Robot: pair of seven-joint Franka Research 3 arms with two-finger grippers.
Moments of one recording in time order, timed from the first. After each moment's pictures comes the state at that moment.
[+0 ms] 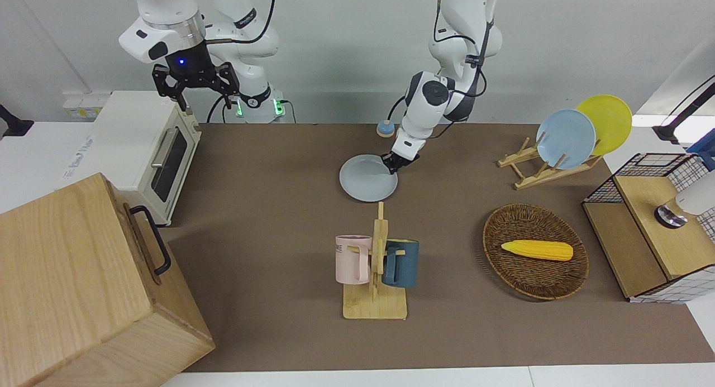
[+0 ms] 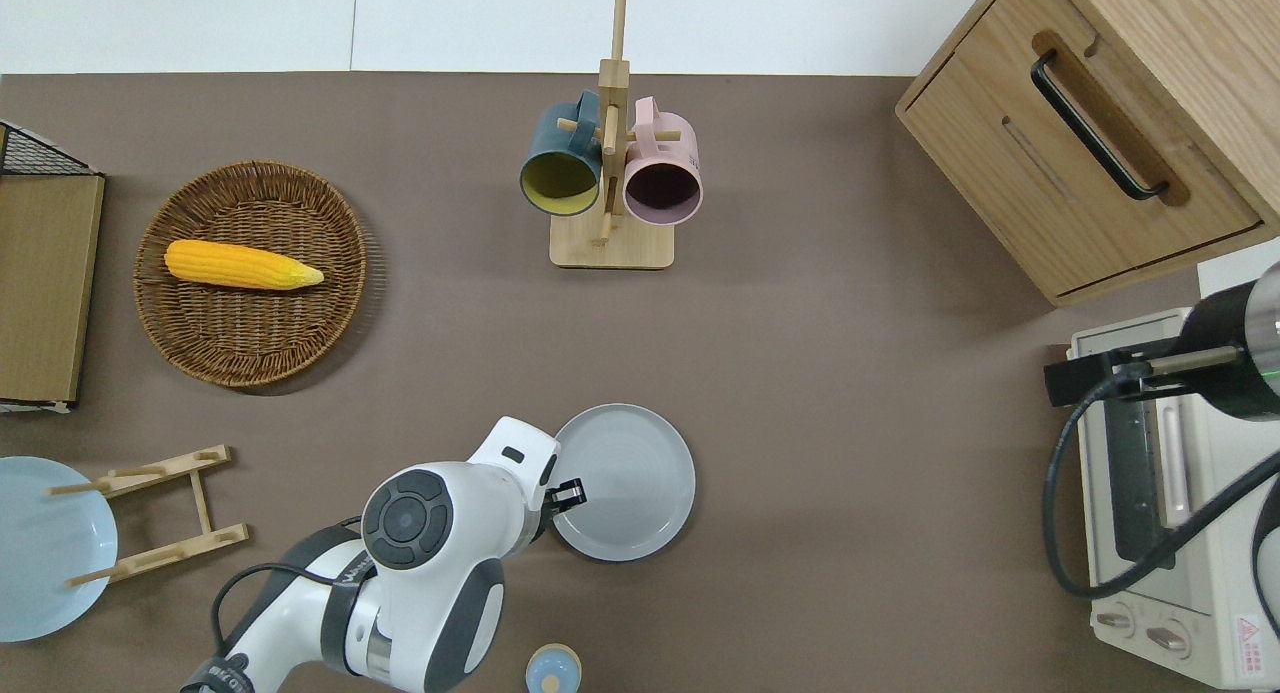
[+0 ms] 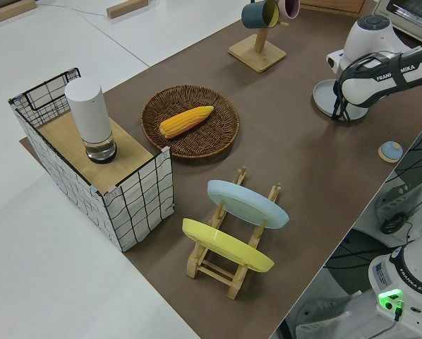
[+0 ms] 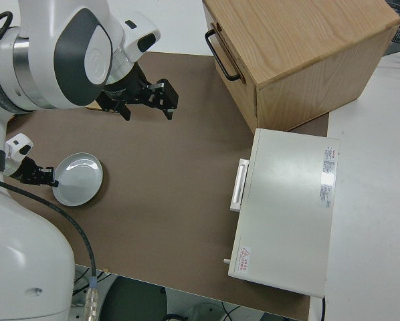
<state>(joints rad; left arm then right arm) 0.04 0.02 -0.62 -2.45 -0.33 2.50 -0.60 -0.05 -0.06 0.15 -1.54 -0.04 1.44 0.01</state>
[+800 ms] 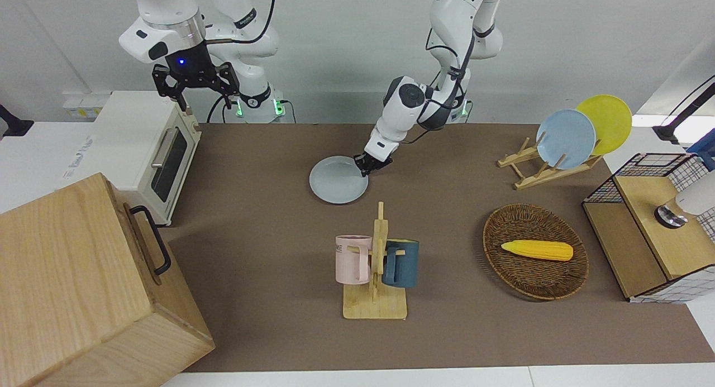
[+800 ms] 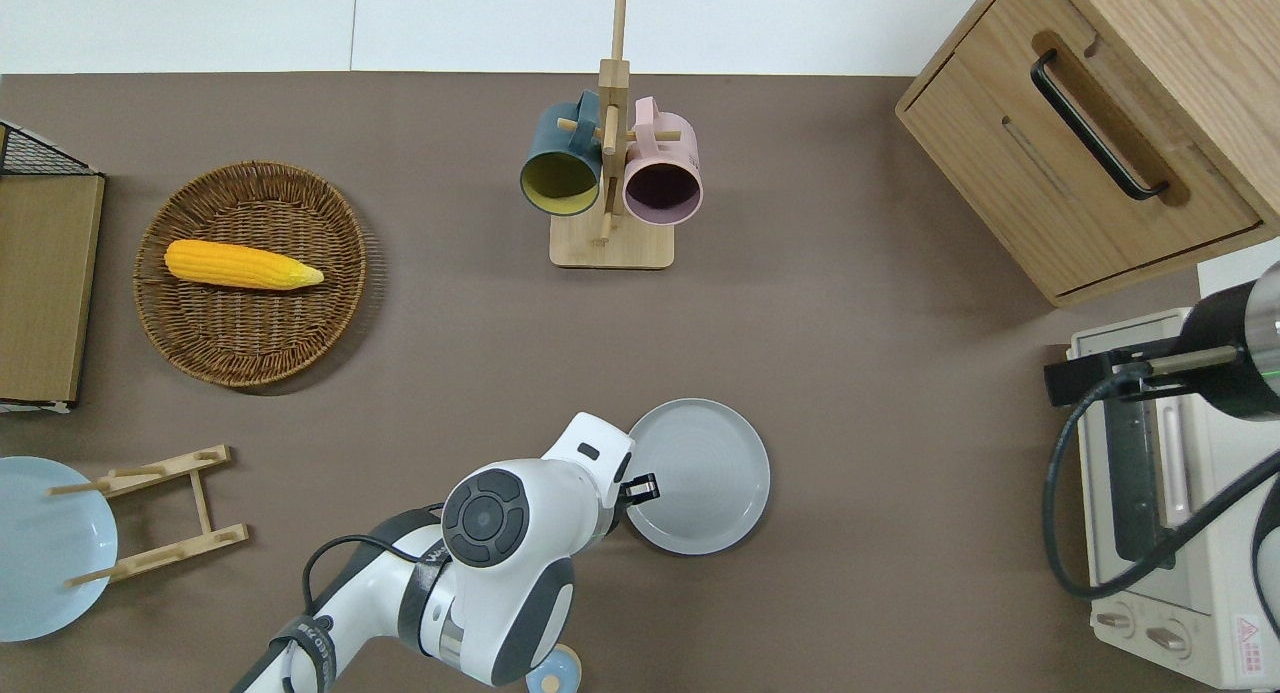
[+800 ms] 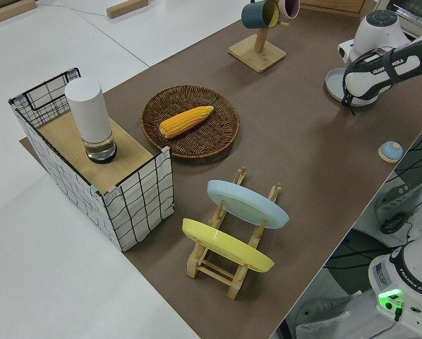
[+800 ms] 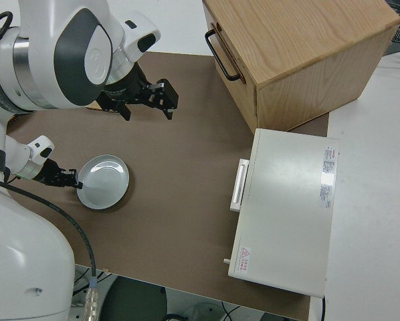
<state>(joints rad) -0.04 0.16 -0.67 -2.35 -0.33 2.62 -0.64 -0.05 -0.06 0.15 -1.54 -0.04 1.44 0.01</state>
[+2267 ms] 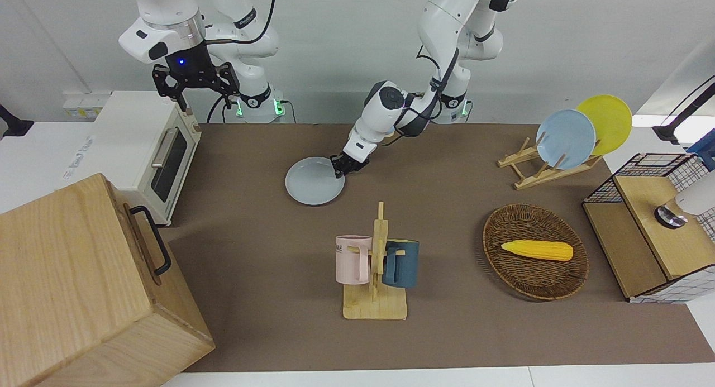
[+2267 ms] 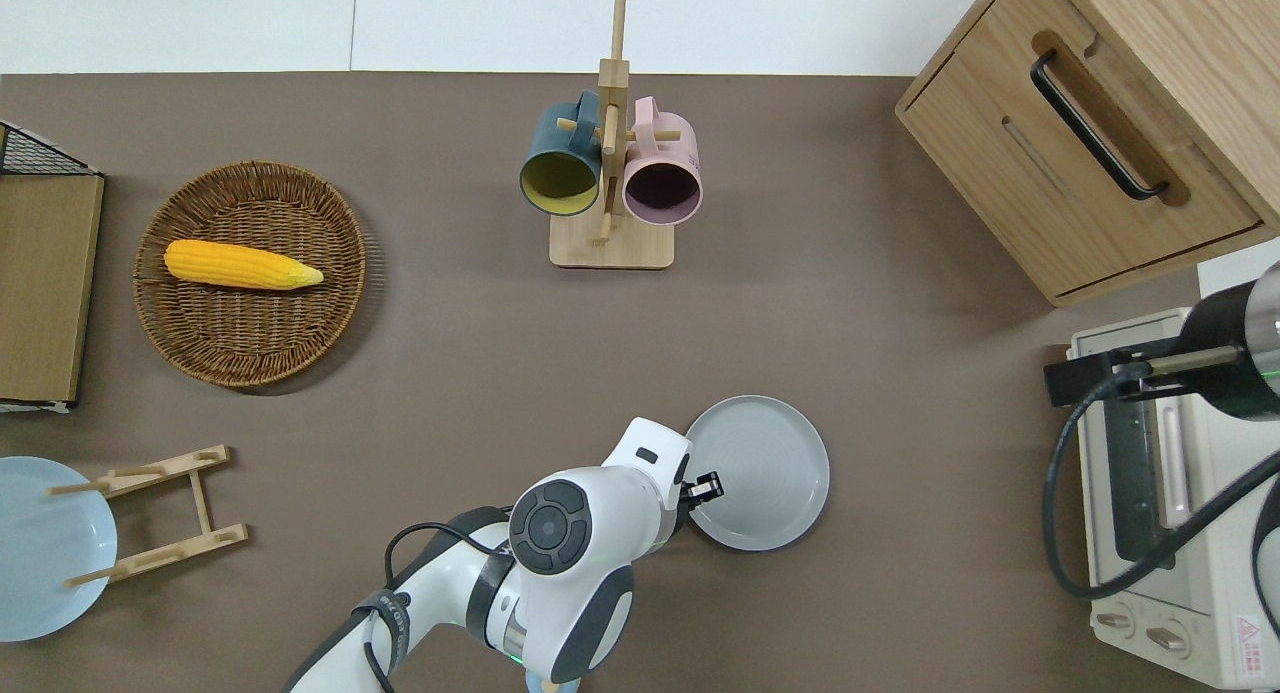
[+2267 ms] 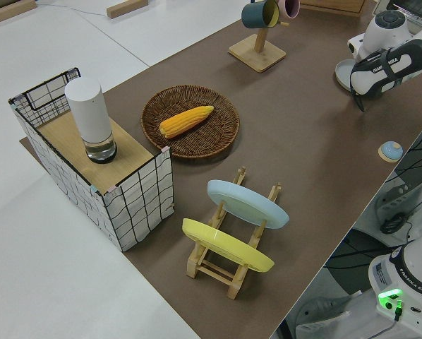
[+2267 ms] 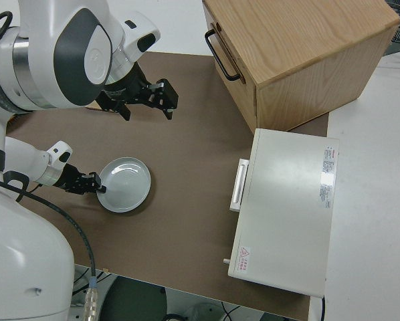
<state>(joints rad) -0.14 0.30 -0.68 -2.26 -0.33 2.75 -0.77 -0.05 -0.06 0.15 -1.54 -0.04 1.44 0.01</state>
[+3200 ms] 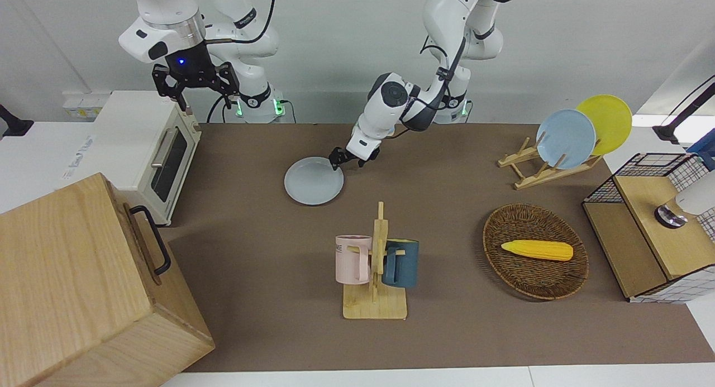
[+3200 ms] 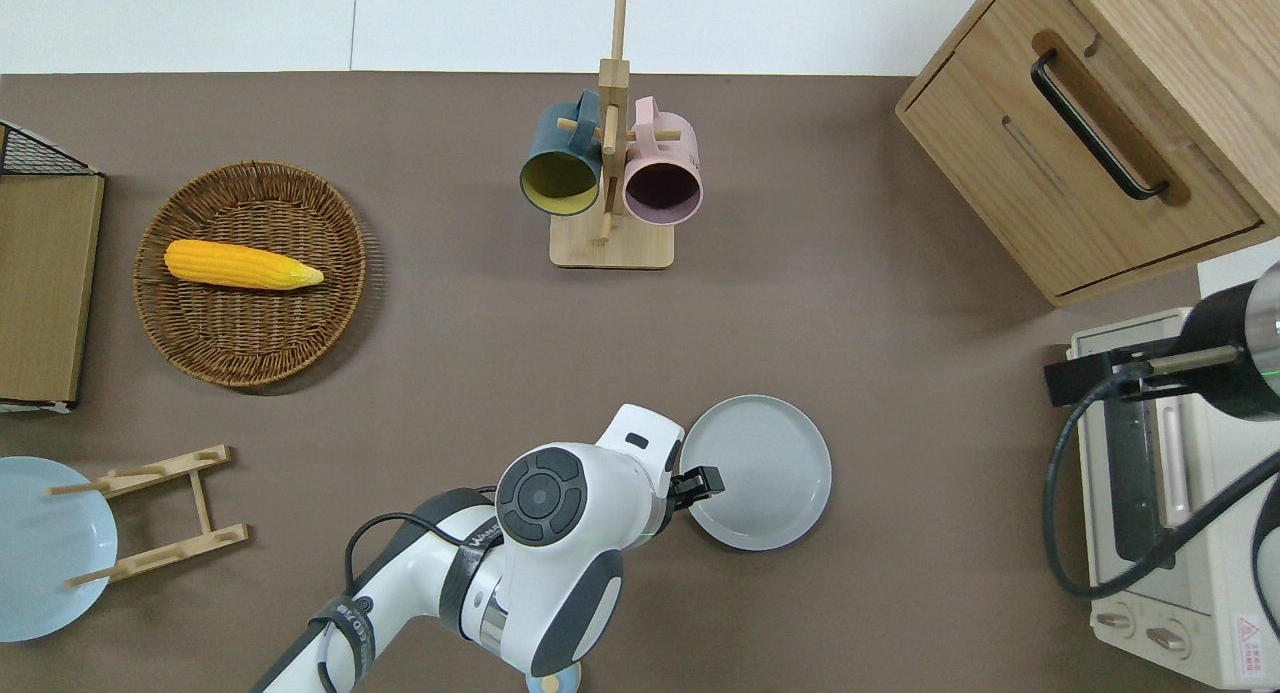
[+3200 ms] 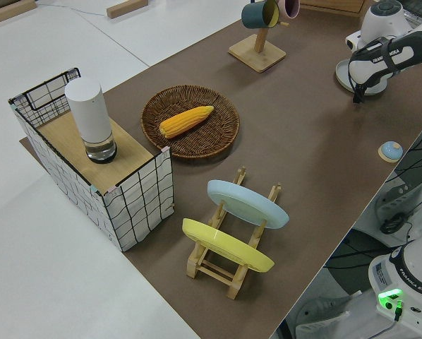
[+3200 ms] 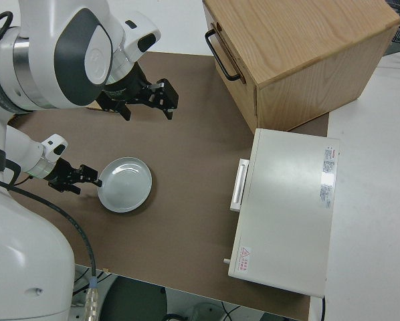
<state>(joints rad) -0.10 0.19 -0.66 -2.21 -0.33 2.49 -0.79 -0.05 -0.06 0.15 -1.54 -0.04 1.44 0.01</state>
